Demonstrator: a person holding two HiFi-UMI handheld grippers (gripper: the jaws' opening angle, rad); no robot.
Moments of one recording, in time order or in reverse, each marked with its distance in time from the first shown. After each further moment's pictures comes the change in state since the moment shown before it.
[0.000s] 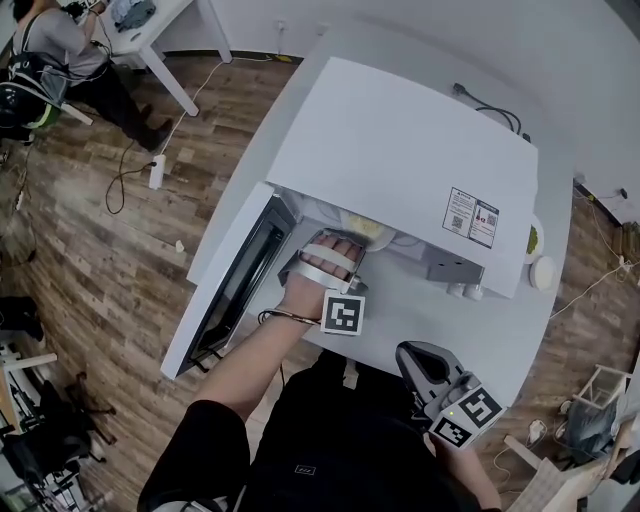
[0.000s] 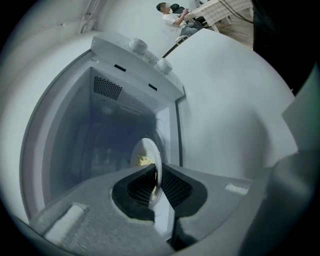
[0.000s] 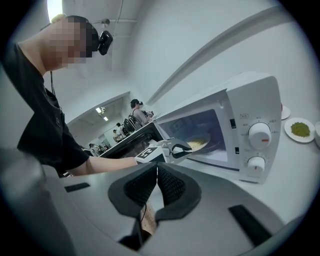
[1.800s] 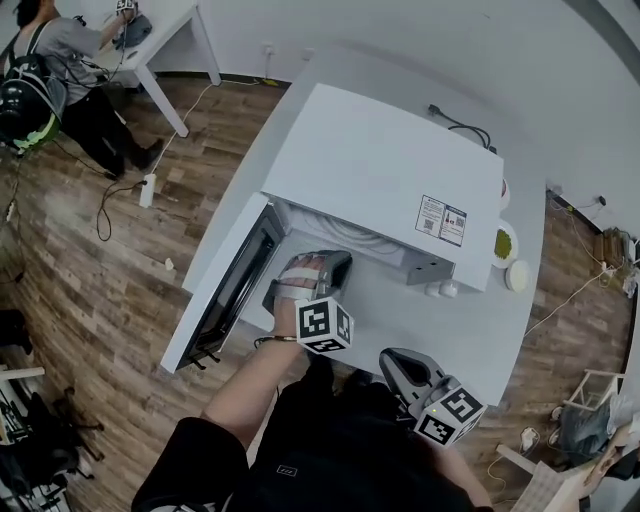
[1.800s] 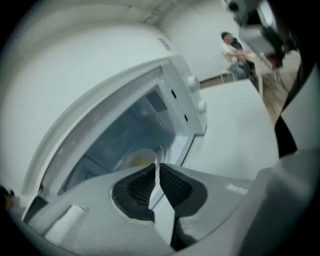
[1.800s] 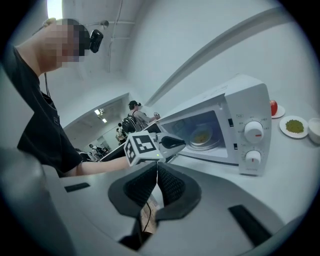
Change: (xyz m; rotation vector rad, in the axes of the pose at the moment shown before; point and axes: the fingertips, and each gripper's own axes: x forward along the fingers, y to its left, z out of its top) left arm -0.046 0.023 0.003 -0.552 -0.079 -0.040; right arm -0.012 0.013 -0.007 0.020 -0.015 -0.011
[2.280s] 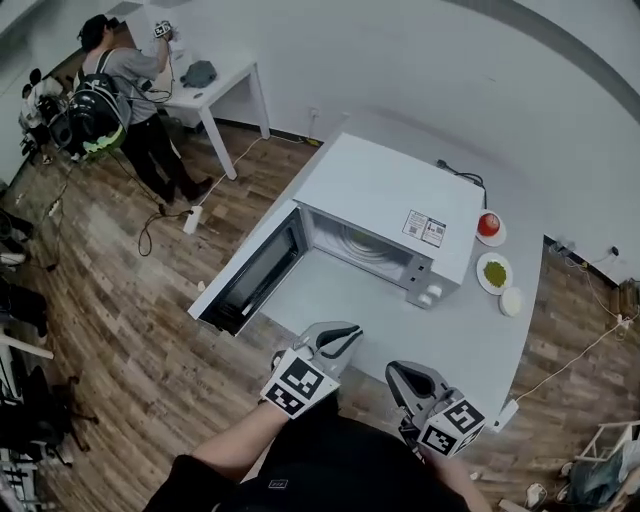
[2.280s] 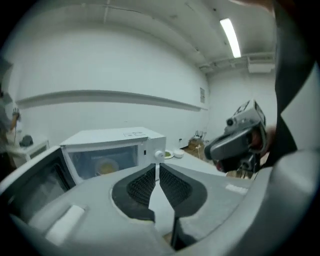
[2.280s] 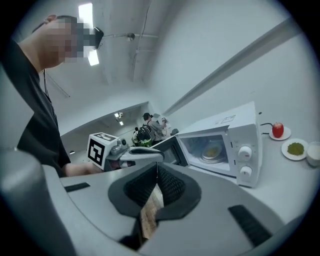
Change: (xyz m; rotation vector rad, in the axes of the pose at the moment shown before) left arm -0.197 -0.073 0.109 -0.671 -0.308 -0.119; right arm -0.097 0.056 0.006 -0.152 -0.113 0.138
